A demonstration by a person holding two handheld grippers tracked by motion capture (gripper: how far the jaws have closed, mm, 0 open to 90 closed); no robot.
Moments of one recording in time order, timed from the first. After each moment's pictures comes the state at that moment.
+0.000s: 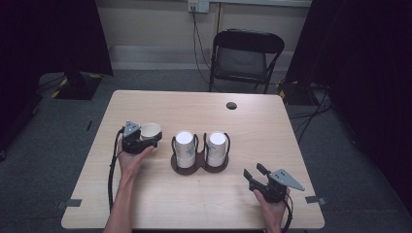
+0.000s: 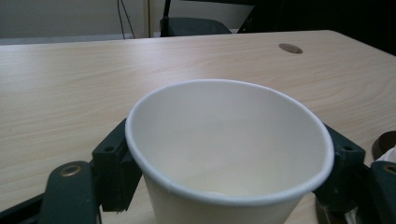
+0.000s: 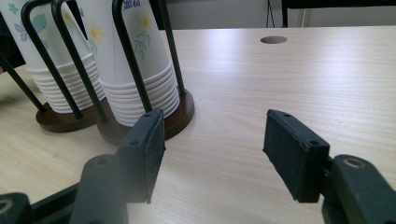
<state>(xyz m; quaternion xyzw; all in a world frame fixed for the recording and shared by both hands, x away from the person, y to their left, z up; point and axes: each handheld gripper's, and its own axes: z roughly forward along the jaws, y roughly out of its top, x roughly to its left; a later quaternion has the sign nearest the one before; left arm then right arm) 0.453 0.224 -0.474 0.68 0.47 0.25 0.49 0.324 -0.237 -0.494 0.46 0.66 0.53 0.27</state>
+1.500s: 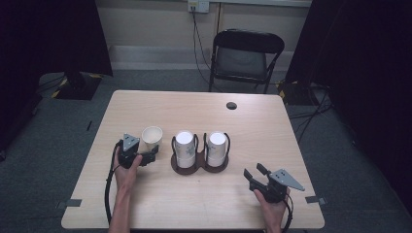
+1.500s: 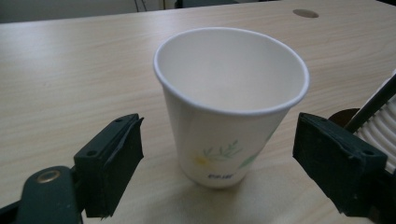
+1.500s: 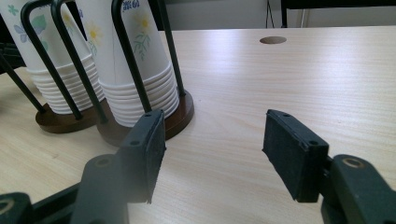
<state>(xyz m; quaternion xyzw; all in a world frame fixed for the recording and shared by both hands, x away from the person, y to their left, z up) 0.410 0.226 -0.486 0.69 0.48 0.29 0.46 0.324 -0.237 -0.494 0.46 0.66 0.53 0.27</state>
